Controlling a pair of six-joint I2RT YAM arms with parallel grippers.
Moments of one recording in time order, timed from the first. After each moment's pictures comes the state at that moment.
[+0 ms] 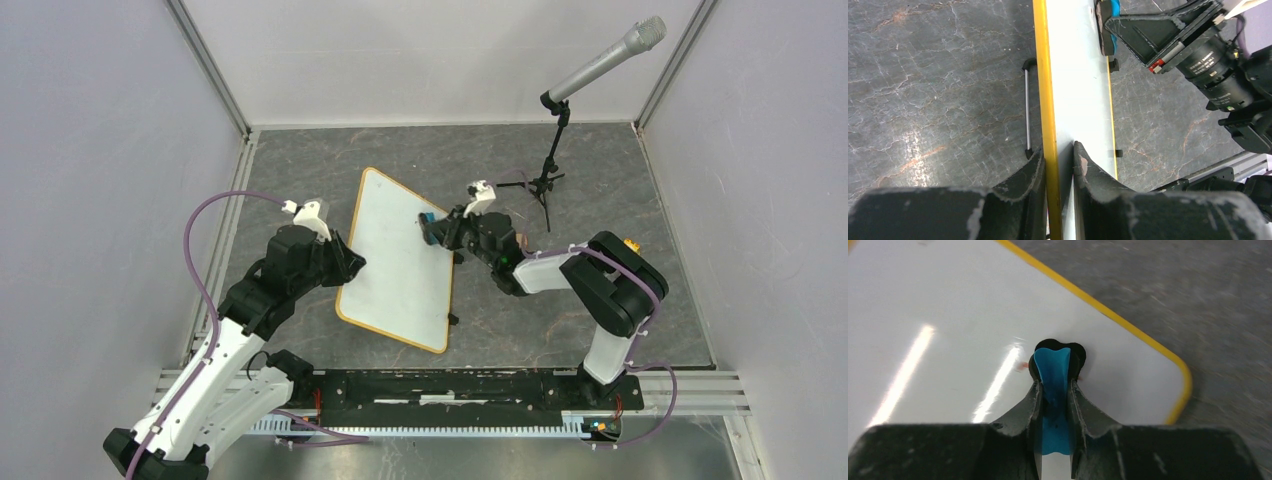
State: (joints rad) left arm -0.49 0.73 0.77 -0.62 0.01 -0.55; right arm 0.68 1.80 0.68 0.91 -0.02 0.55
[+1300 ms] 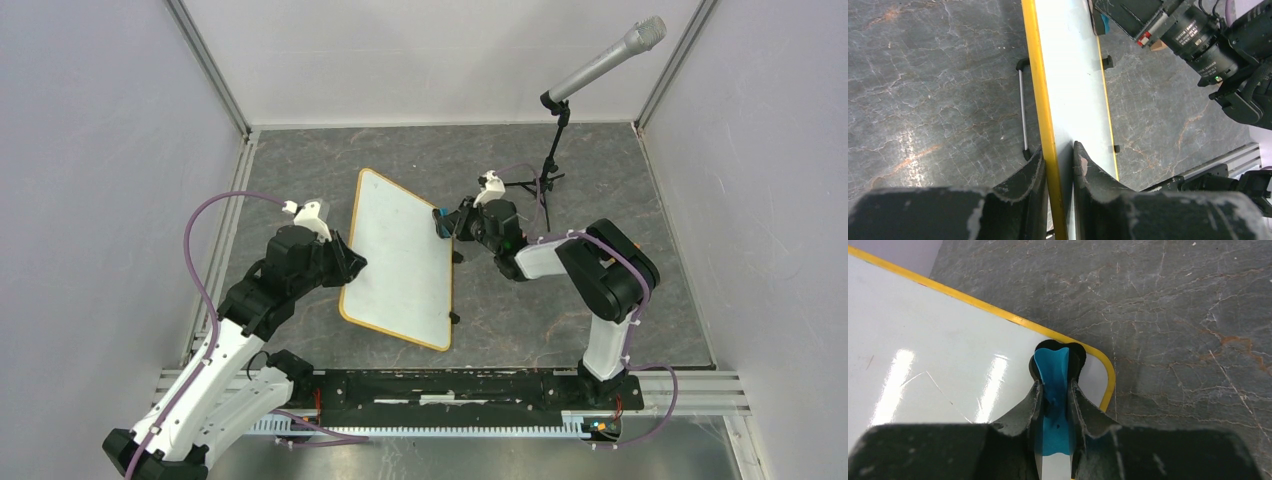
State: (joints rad) left arm -0.50 0.73 0.77 -0.62 0.02 -0.55; right arm 0.60 1.87 0.79 0.78 -0.05 0.61
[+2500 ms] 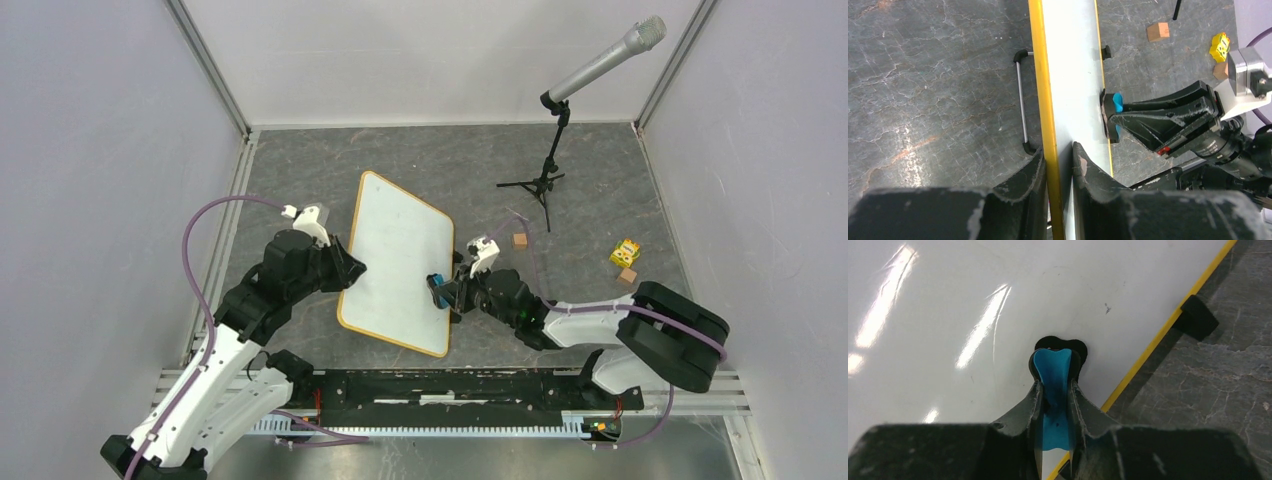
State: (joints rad) left arm -0.50 0.70 0.77 -0.65 0.03 -0.56; right arm 0.95 1.44 0.36 0.77 0.09 0.55
